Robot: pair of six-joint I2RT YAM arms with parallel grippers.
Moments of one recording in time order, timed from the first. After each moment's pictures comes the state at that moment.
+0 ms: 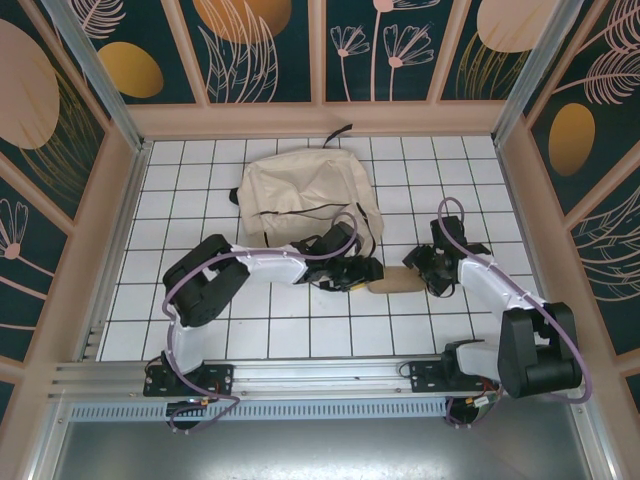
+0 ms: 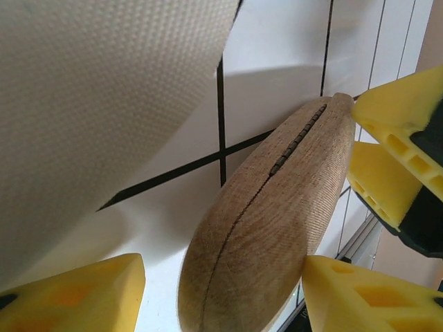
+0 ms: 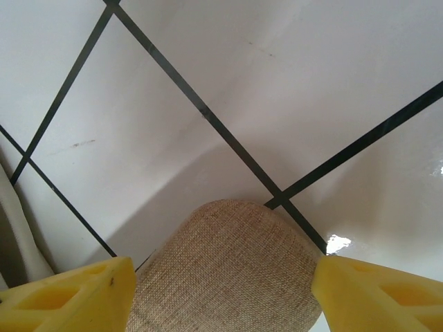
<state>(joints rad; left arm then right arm) -0.94 1.98 1.15 0.02 0.43 -1.12 0.17 1.25 0.62 -0.57 -0.13 0.91</state>
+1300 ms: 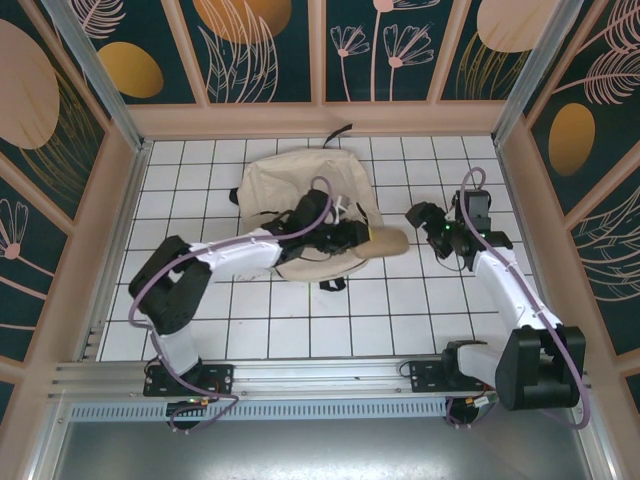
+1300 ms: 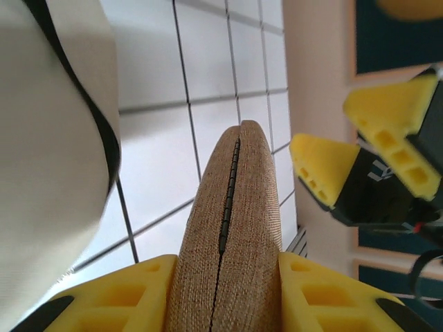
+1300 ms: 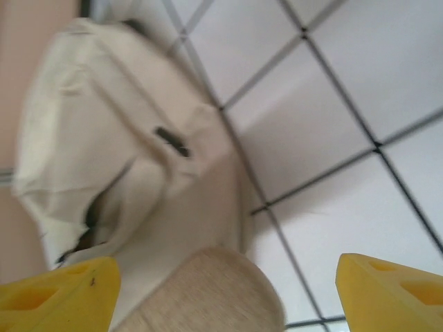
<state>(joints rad) -0.78 1.77 1.14 0.09 0.45 -1.05 0.06 1.17 0.79 -0.41 -0.38 0.82</state>
